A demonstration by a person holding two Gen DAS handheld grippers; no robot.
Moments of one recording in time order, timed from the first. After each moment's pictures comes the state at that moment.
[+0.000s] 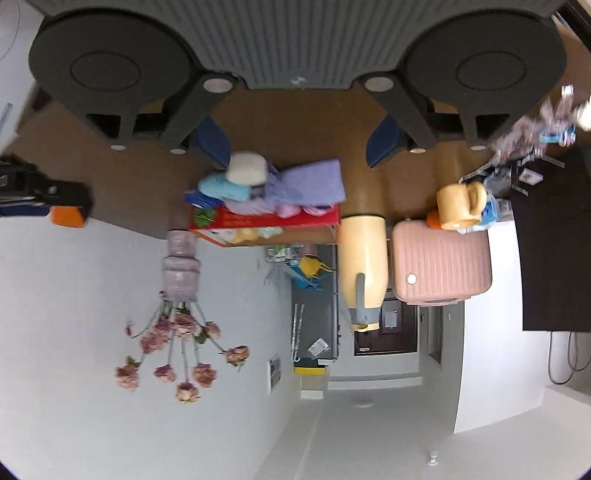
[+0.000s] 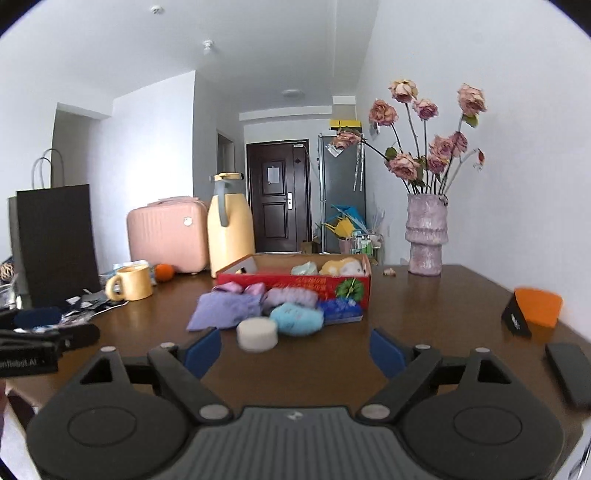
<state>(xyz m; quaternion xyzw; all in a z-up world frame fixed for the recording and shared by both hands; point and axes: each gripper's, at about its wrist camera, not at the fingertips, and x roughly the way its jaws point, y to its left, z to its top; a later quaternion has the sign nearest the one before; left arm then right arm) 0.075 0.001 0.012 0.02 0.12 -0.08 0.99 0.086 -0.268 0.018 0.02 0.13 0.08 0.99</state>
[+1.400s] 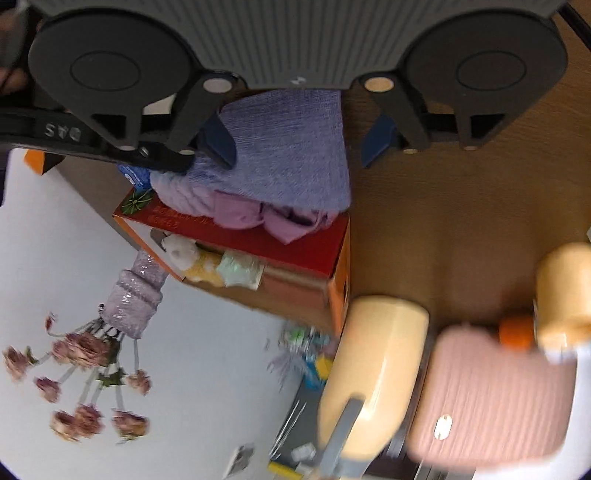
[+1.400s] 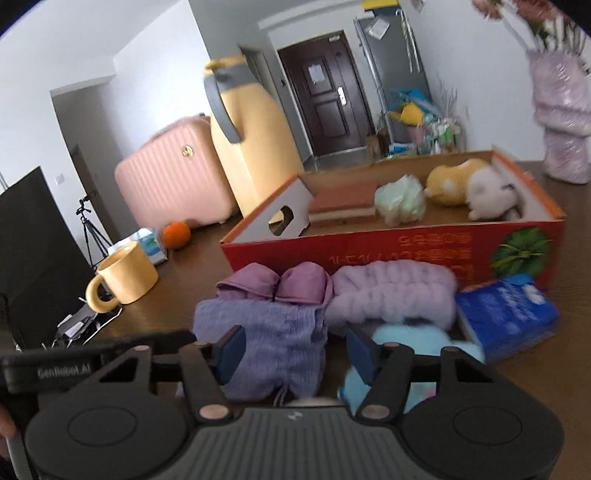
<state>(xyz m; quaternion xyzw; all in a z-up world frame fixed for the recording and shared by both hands) 0.410 0.066 -0.036 -0.15 0.31 -0.15 0.93 0.444 -0.203 -0.030 0.11 0.31 0.21 0.92</state>
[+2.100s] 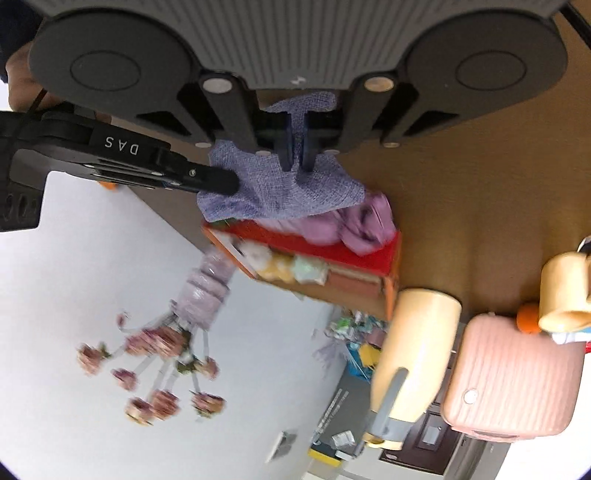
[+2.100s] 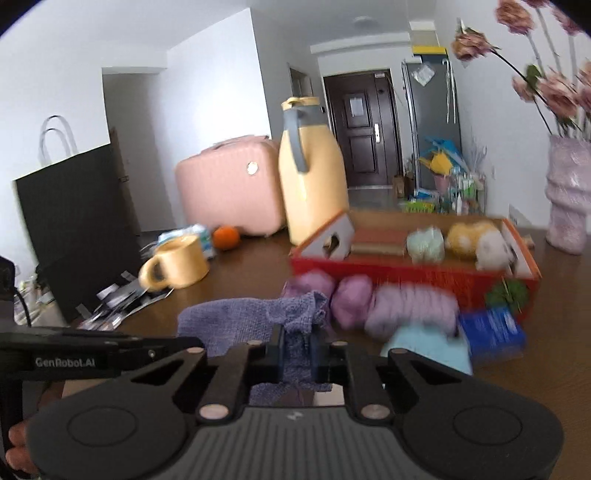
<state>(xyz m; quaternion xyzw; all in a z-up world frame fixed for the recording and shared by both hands) 0.281 0.058 0.007 -0.14 0.27 -0.22 0.93 0.319 -0.196 0.016 0.04 0.26 0.24 0.94</state>
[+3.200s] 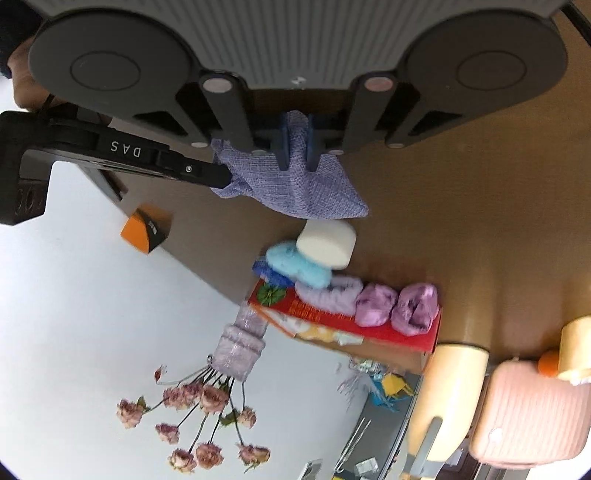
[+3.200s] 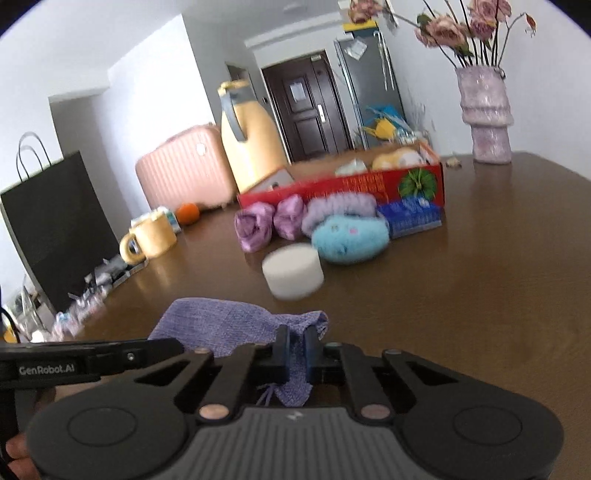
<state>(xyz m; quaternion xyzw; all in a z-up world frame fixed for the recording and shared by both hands) 0.222 0.011 -0.026 -0.13 0.30 -0.25 0.91 0.239 -0.254 -0.034 0.11 0.27 0.17 0.94</state>
